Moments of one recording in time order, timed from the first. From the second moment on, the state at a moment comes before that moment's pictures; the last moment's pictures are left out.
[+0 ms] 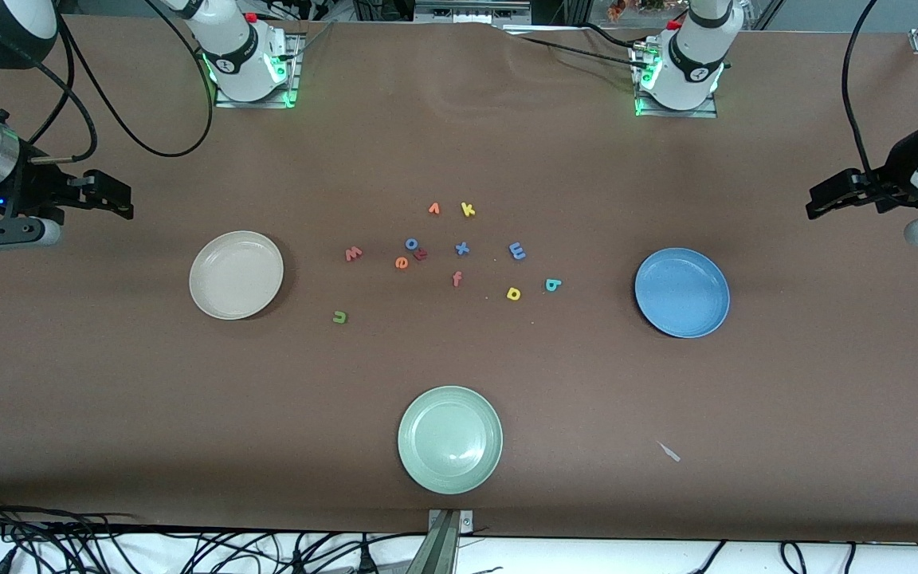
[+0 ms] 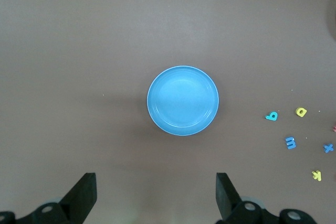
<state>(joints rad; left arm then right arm) 0.05 0.10 -0.07 -1.47 -0.01 1.47 -0.14 0.08 0.12 -0.01 -1.53 -0.02 1.55 -0.04</state>
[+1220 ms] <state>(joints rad) 0.05 0.10 -0.07 -1.47 -0.01 1.47 -0.14 0.08 0.12 -0.01 -1.53 -0.02 1.55 -0.04</state>
